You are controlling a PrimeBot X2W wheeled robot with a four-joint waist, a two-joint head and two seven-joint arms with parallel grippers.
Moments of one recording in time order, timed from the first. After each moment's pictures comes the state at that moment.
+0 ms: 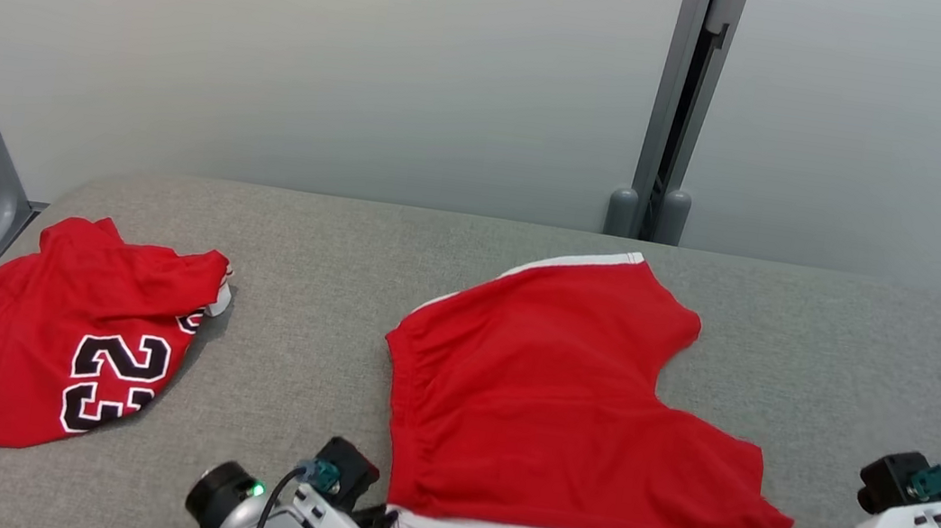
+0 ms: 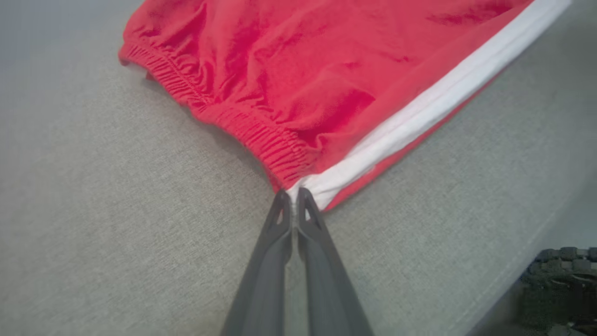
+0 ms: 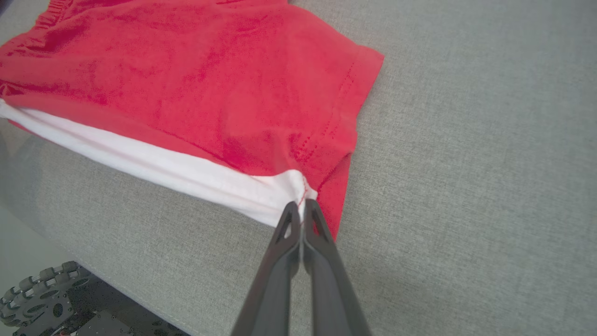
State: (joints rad) left arm -0.53 0.13 -1.15 0.95 -0.72 -0.13 -0.07; right arm -0.59 -0.66 1.25 0.62 1.29 0.13 0.20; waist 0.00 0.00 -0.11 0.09
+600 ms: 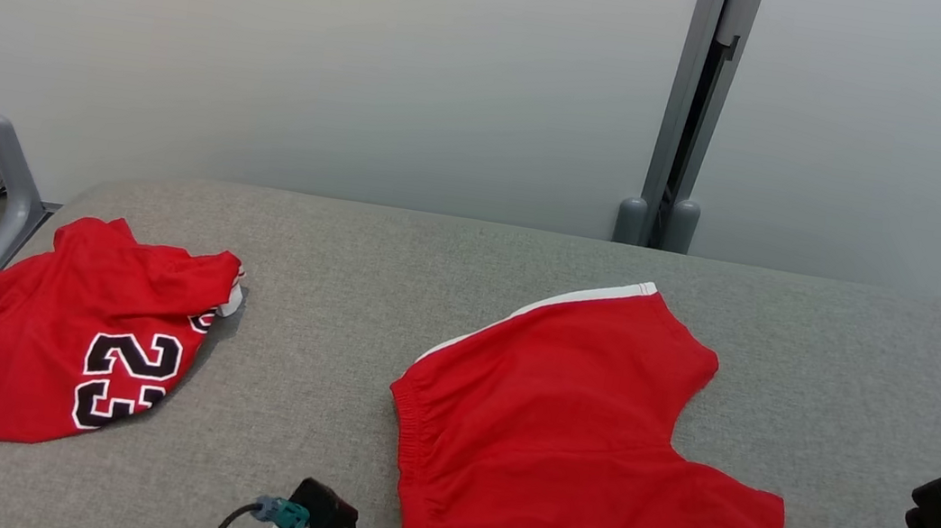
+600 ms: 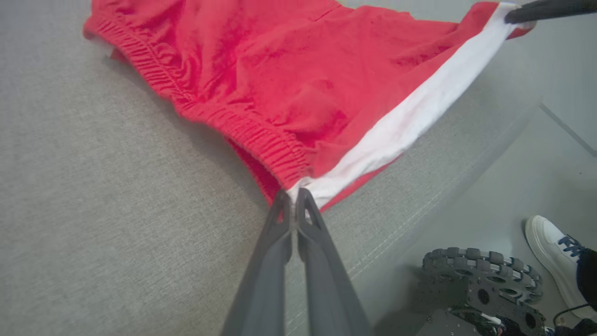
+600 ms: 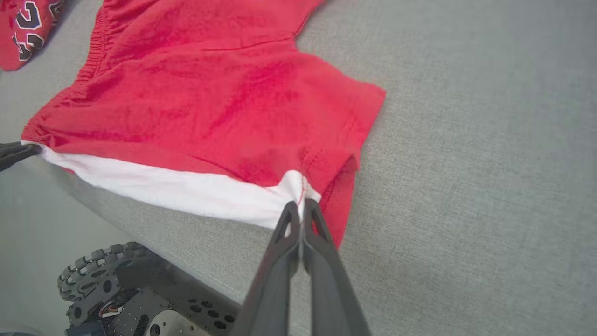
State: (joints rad) left arm -0.35 0.32 -1.15 0.51 -0.93 -0.10 0.05; right arm -0.50 -0.85 1.22 0.36 1.40 0.13 0.23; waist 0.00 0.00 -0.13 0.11
